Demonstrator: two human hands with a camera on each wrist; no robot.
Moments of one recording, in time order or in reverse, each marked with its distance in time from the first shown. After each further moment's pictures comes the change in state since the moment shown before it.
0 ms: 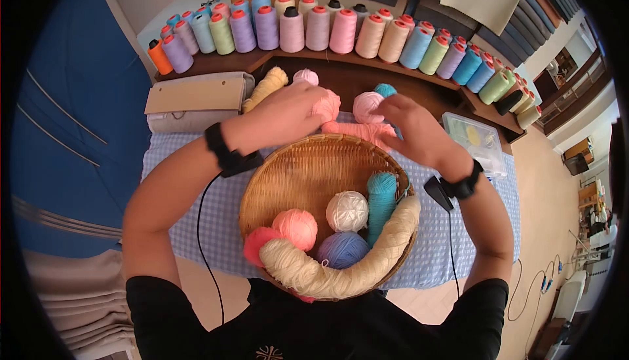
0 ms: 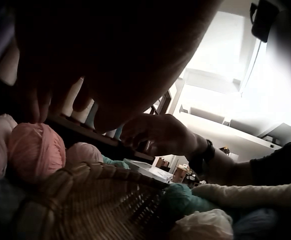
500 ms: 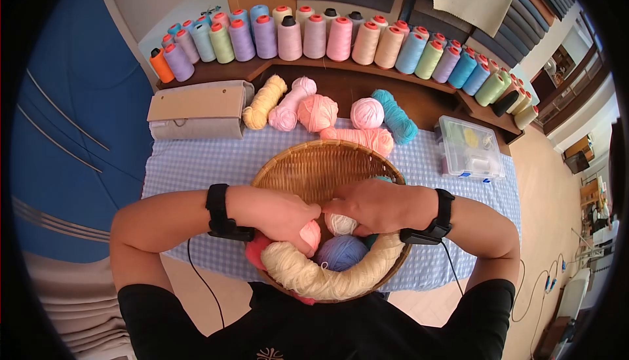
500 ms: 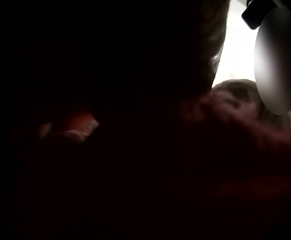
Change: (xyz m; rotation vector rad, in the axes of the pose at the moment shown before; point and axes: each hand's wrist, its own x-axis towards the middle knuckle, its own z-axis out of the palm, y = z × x) left_hand -0.058 0.084 -0.001 -0.187 -1.045 -0.156; right_hand -0.014 -0.077 0.043 0.180 -0.619 -0.218
